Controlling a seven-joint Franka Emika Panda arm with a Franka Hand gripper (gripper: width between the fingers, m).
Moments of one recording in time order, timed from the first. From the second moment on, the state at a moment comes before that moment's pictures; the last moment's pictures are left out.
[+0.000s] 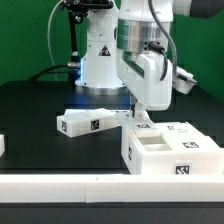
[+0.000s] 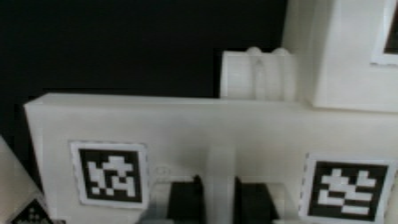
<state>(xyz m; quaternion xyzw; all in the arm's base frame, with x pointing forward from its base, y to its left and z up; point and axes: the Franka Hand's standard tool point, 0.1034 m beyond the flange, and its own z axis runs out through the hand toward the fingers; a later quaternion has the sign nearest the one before) 0.503 0.030 0.061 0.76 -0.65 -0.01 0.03</state>
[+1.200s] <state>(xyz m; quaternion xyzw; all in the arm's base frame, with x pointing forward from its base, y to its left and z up) 0.556 0.036 0.063 0.75 -0.66 0.02 0.02</state>
